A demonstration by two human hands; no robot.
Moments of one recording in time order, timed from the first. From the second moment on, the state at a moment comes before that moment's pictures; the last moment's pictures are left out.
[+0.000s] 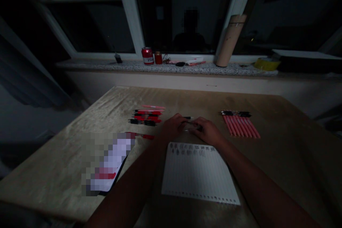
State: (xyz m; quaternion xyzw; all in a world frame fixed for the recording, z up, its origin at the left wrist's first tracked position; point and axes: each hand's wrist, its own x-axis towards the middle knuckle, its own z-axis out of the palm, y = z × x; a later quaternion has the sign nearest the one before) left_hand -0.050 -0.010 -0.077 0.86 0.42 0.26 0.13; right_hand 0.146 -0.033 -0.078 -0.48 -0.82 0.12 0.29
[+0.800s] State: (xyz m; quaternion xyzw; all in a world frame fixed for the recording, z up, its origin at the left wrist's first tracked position) left_hand -0.050 -0.012 -0.079 0.86 0.43 0.26 0.09; right_hand 0.151 -0.040 -0.075 -0.51 -0.81 0.05 0.28
